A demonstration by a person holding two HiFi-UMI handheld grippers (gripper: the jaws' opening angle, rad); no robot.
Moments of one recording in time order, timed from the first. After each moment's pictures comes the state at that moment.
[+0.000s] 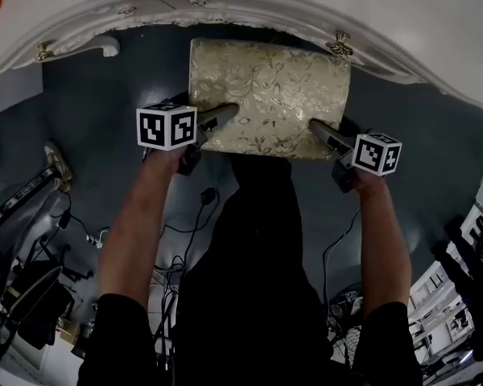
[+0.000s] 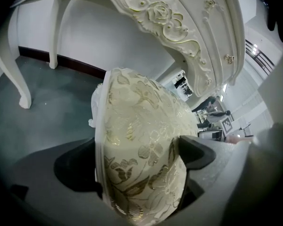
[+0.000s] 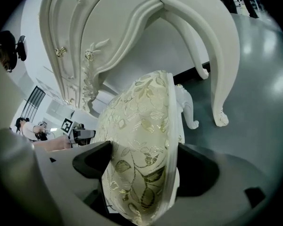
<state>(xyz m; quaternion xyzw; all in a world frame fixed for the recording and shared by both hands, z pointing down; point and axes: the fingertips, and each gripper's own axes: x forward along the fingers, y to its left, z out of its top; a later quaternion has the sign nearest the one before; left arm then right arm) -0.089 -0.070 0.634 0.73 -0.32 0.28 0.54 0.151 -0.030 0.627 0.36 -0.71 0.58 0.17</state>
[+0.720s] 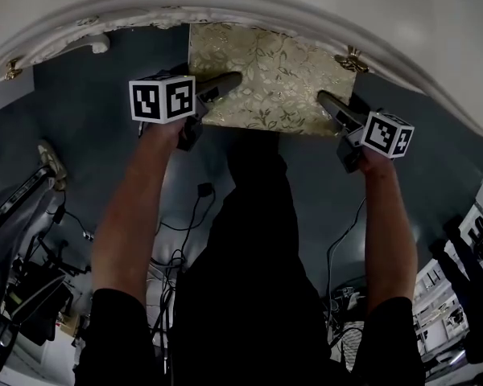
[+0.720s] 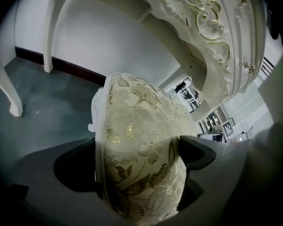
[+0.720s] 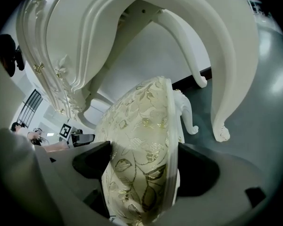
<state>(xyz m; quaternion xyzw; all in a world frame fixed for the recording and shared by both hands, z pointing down) -0.089 -0.073 0.628 0.74 -0.34 0.25 0.52 0.151 -0.036 0.624 0.39 -0.72 0.56 0.13</state>
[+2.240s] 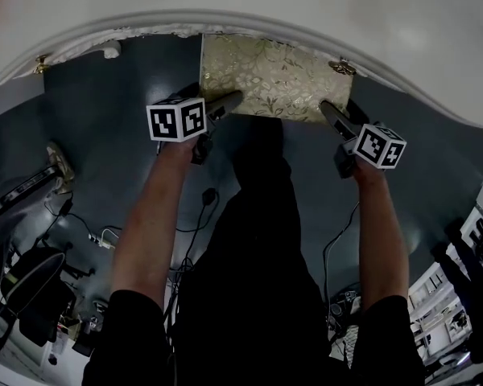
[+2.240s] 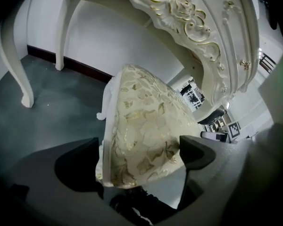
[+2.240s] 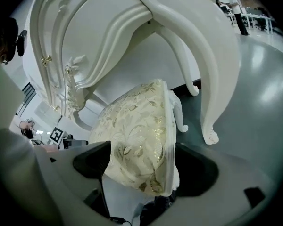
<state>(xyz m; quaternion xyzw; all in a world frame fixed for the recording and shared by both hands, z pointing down) -0.108 -0.008 0.622 0.72 -0.38 0.24 0.53 0.159 0.008 0.608 0.44 -0.71 0.52 0.15</state>
